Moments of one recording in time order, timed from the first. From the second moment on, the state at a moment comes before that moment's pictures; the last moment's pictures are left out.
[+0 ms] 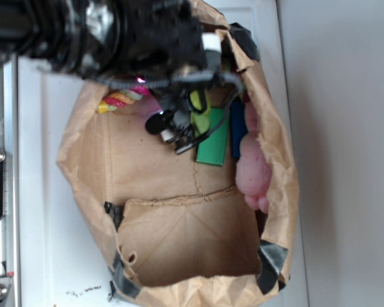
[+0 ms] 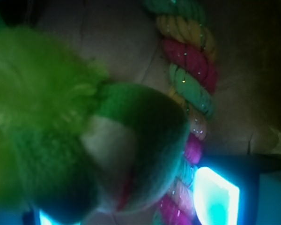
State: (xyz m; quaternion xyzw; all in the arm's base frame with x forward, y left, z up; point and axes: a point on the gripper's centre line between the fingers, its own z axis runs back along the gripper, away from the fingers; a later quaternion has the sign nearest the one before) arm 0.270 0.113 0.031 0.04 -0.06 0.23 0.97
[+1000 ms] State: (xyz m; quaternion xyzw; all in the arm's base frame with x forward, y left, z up) arm 0.251 0.116 0.055 0.02 -0.07 0.22 0.97
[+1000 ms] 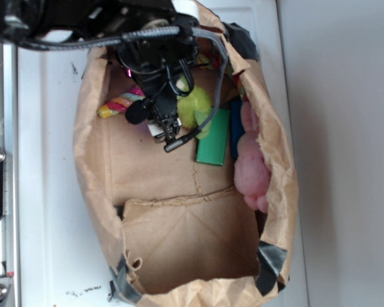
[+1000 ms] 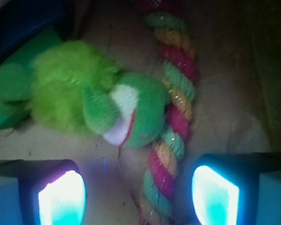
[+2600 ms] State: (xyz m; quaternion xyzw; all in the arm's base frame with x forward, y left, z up) arm 0.248 0.107 0.023 0.06 -0.09 0.22 0.97
